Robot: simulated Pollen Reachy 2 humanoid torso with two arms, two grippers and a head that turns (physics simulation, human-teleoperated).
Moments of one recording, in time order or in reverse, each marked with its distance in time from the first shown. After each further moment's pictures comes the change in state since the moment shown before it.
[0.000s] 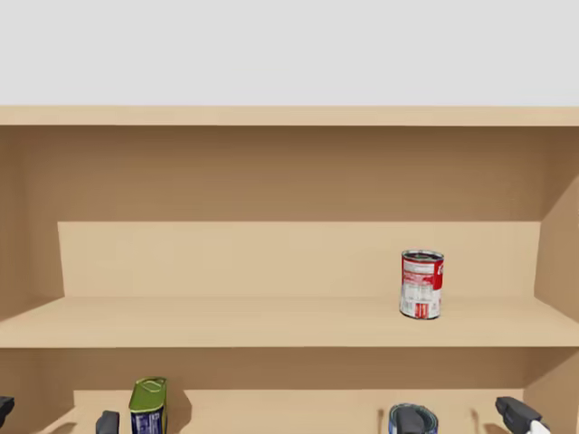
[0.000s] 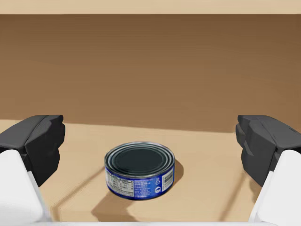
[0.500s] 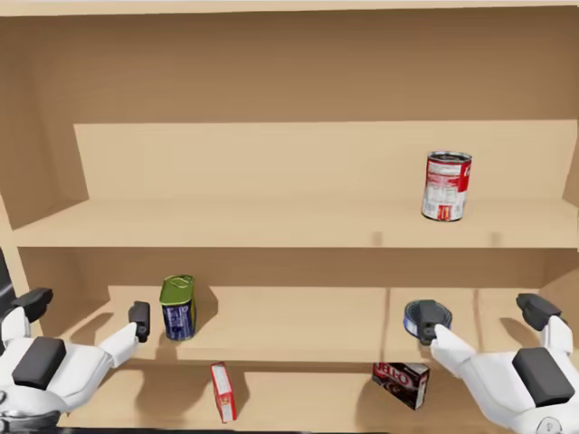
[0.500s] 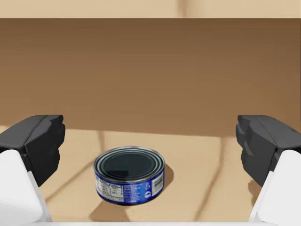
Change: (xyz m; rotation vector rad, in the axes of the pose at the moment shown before) left arm 0.001 0.003 0.000 -0.004 -0.012 0.008; right arm -0.001 -0.003 -0.002 -0.027 -0.017 0.009
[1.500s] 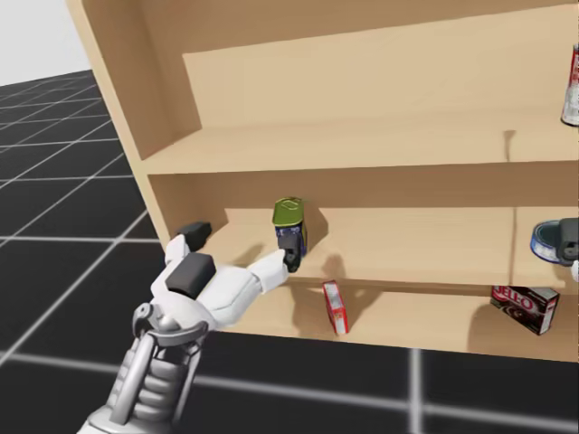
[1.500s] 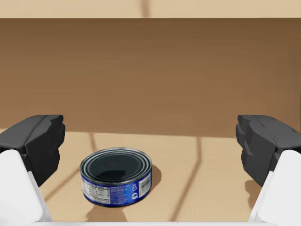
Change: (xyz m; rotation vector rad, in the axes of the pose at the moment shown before) left arm 0.059 -0.039 0.032 -0.128 0.188 0.141; right arm -0.001 -0.005 -0.002 -0.029 -0.003 0.009
